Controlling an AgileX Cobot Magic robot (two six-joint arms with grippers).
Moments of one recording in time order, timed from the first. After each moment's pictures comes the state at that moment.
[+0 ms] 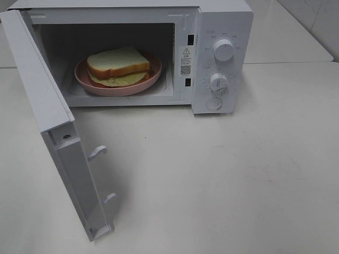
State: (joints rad) left arm 0.03 0.00 -0.50 -0.14 1.03 0.08; right arm 0.25 0.32 -0.60 -0.07 1.21 0.08
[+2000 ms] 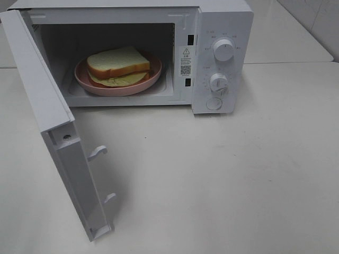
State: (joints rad) left arm 0.03 0.00 -0.50 -0.14 1.03 0.08; right arm 0.07 0.00 -0.51 -0.07 1.05 0.09
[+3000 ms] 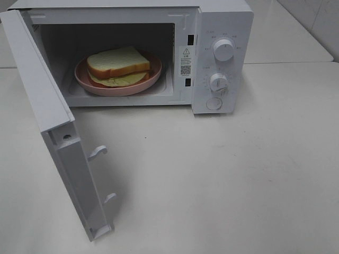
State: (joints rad) left arm 0.03 0.01 -0.53 -0.16 0.98 0.08; right arm 0.06 0.00 -0.51 -0.07 1.05 0.09
